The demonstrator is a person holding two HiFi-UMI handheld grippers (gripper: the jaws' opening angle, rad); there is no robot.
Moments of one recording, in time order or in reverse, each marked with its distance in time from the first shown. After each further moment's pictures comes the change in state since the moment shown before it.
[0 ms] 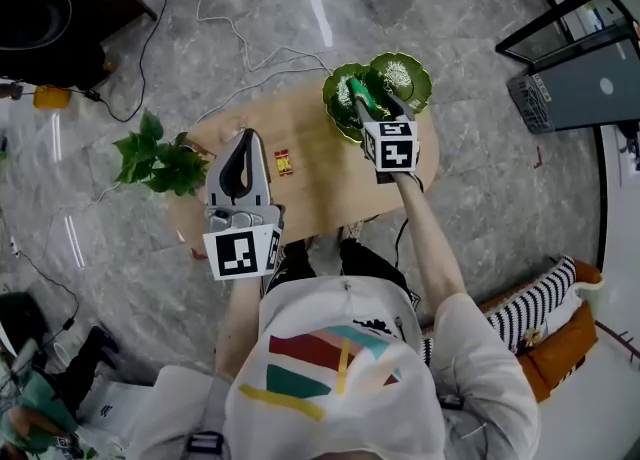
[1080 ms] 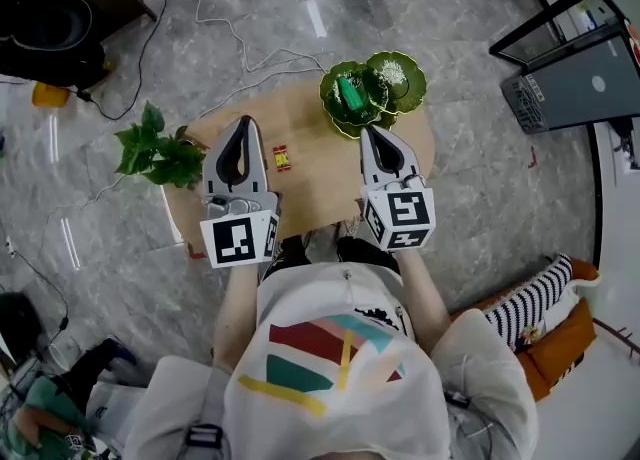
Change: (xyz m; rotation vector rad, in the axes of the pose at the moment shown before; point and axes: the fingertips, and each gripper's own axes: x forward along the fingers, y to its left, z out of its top) left arm -0.011 0.002 0.022 0.006 -0.052 0.012; right arm -0.164 0.077 0.058 -0.009 -0.318 0.082
